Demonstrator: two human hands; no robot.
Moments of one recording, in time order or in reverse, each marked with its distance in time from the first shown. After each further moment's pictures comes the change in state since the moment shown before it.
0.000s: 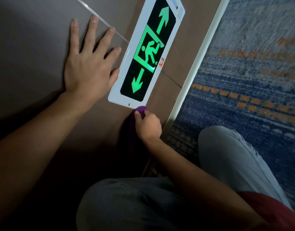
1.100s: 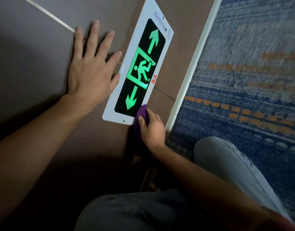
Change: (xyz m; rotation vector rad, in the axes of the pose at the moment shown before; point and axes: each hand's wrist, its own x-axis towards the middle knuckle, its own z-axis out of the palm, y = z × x) left_hand 0.049 0.002 -0.016 -0.016 -0.052 0.015; right_hand 0.037 0.021 -0.013 0.054 0.225 -0.272
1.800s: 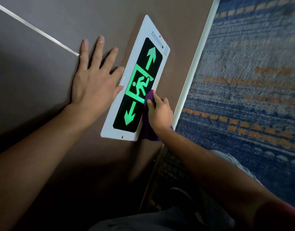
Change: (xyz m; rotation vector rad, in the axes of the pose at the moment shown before) left_hand 0.024 0.001 0.001 0.071 -0.037 0.057; right_hand 0.103 -0.021 -0.032 -0.095 0.192 -0.072
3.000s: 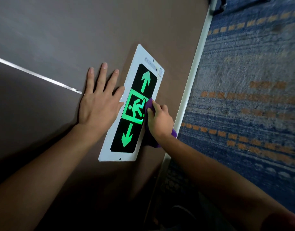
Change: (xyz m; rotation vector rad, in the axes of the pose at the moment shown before) left_hand 0.032 0.008 0.001 0.022 -0.083 0.010; right_hand 0.041 -0.013 -0.022 -0.034 0.009 -0.019
